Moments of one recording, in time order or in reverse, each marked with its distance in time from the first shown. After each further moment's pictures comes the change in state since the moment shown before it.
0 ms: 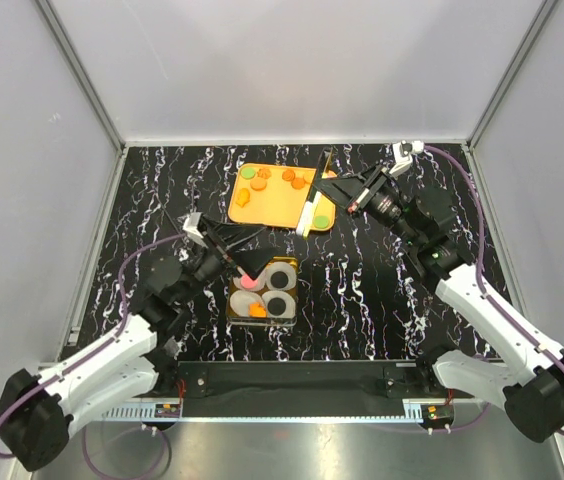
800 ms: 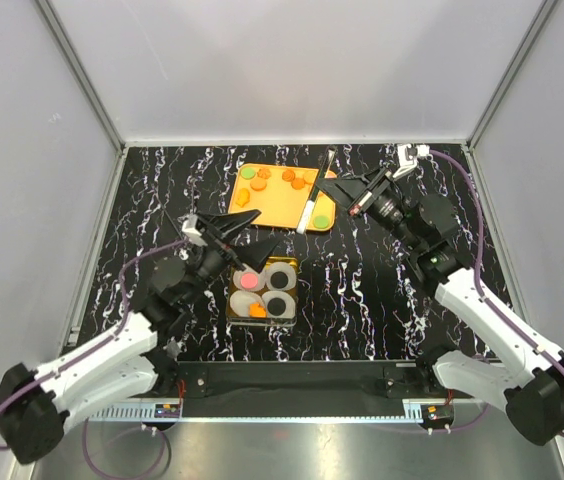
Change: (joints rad) left arm -0.134 0.061 0.057 0.010 -0.229 -0.177; right arm 0.000 -0.007 -0.058 0.132 0.023 -0.016
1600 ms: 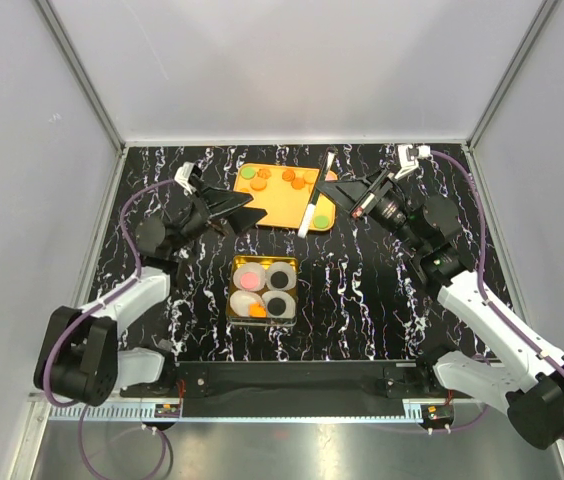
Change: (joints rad) left arm 0.468 0.385 0.128 0.512 0.752 0.138; right arm 0.000 -0.031 0.000 -0.014 -0.035 0.023
